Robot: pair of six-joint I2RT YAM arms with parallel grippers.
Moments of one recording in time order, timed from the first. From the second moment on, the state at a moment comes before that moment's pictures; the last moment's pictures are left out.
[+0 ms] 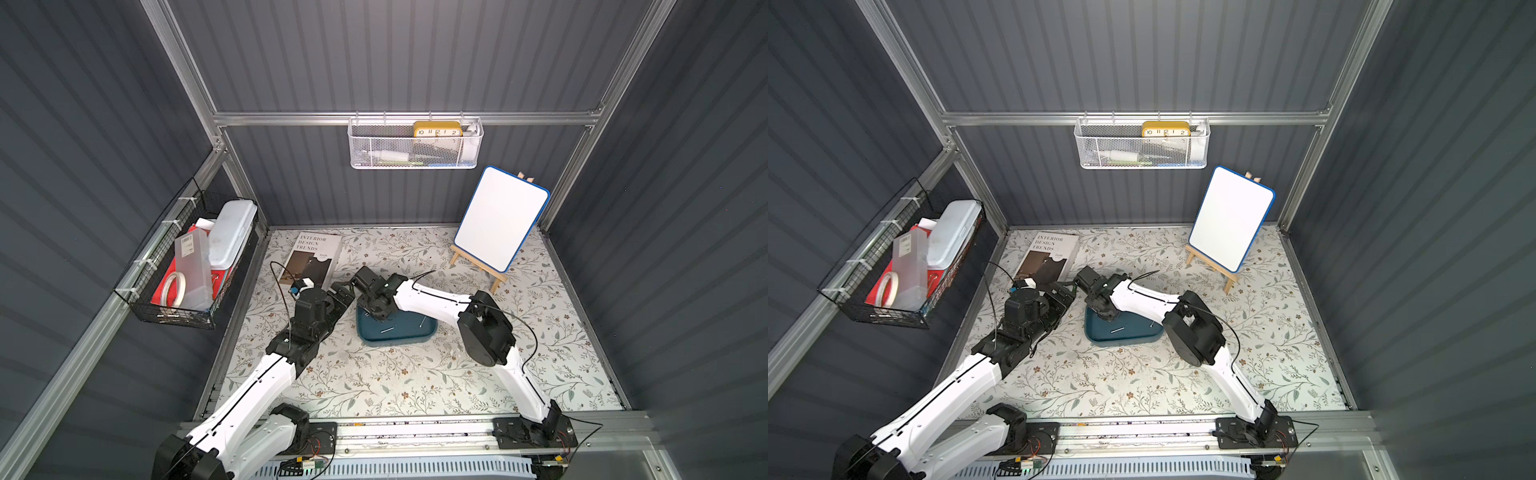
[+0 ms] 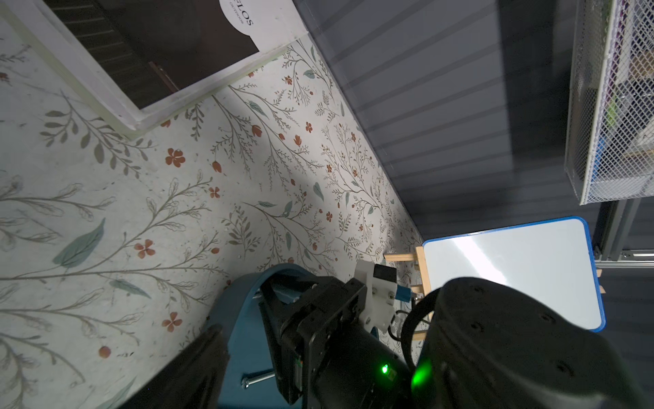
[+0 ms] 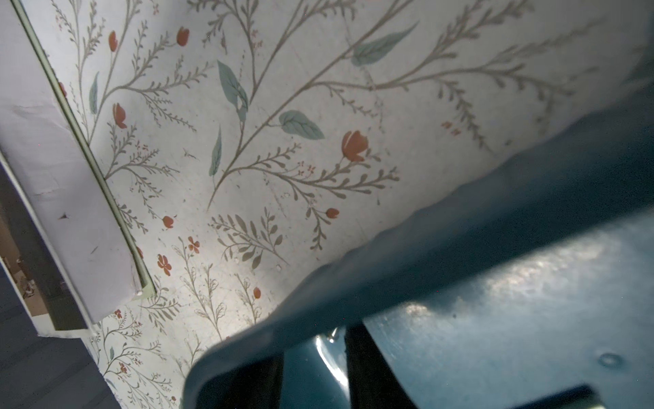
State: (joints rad) left arm -0.41 0.96 0.59 -0.10 -0.04 -1.11; right arm 0.92 2.34 1.93 -0.70 0.14 1.52
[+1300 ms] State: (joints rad) left arm -0.41 0.89 0.60 -0.11 -0.05 -1.15; right arm 0.91 2.31 1.85 -0.84 0.18 1.49
